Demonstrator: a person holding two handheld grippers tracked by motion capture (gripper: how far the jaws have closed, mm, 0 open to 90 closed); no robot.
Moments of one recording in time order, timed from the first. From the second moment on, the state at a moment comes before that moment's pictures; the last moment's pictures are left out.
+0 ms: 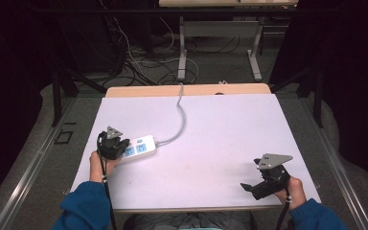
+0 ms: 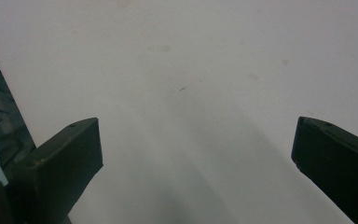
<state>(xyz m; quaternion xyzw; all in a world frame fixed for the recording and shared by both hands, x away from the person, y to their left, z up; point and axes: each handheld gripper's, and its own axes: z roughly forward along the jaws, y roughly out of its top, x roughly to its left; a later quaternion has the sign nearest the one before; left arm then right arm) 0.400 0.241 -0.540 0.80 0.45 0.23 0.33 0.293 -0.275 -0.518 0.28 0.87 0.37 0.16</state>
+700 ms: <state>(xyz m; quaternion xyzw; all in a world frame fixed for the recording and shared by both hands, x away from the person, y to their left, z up) 0.400 0.241 -0.540 0.79 0.45 0.23 0.33 0.294 -0.275 -0.518 0.28 0.87 0.36 0.16</state>
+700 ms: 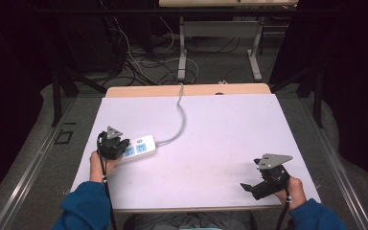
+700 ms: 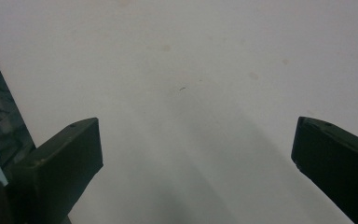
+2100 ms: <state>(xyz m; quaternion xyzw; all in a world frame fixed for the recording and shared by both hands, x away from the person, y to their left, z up) 0.400 0.240 -0.540 0.80 0.45 0.24 0.33 0.293 -0.274 -0.519 0.28 0.87 0.37 0.16</state>
